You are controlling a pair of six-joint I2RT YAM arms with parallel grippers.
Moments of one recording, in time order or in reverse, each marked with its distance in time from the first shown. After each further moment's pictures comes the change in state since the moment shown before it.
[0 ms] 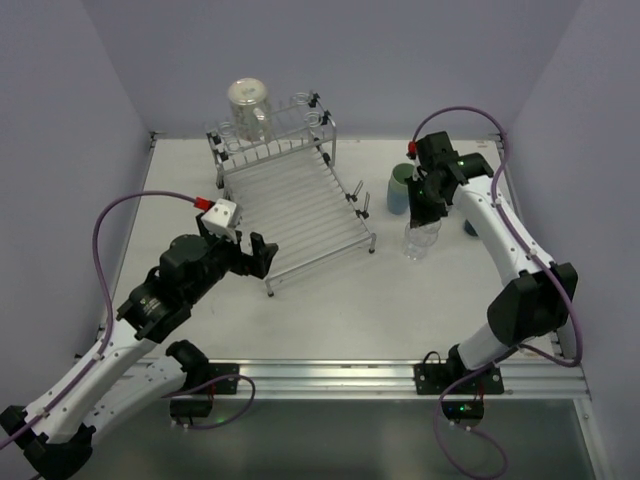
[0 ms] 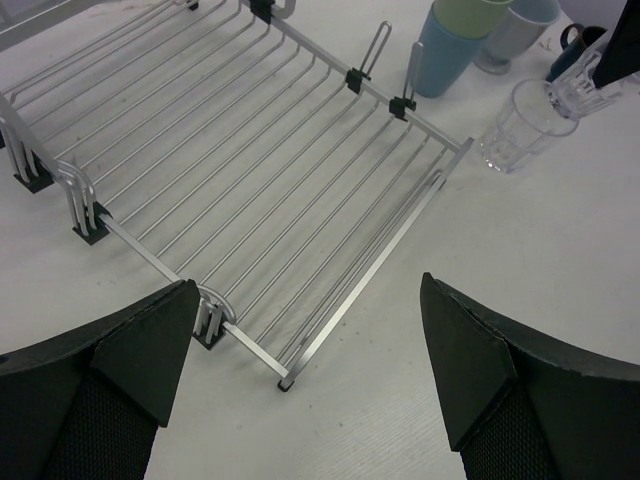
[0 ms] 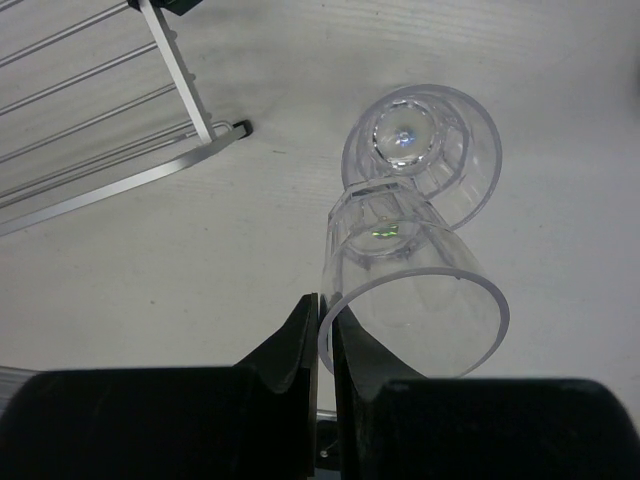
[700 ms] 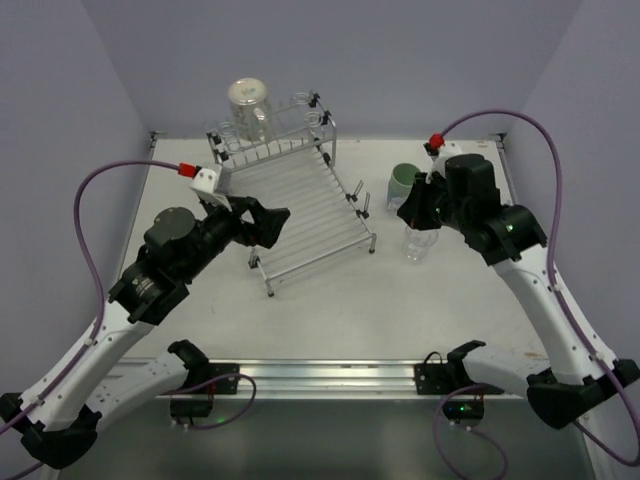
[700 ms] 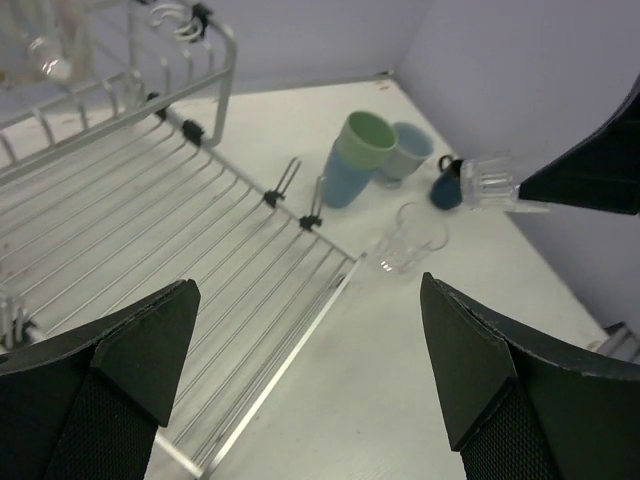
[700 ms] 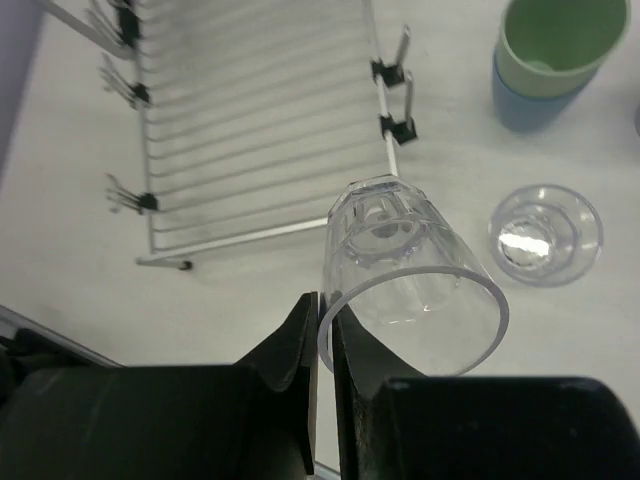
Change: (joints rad) left arm -0.002 0.157 0.264 0.120 0.093 -0.151; right arm 0.156 -0.483 -0.162 0.312 -0.081 0.151
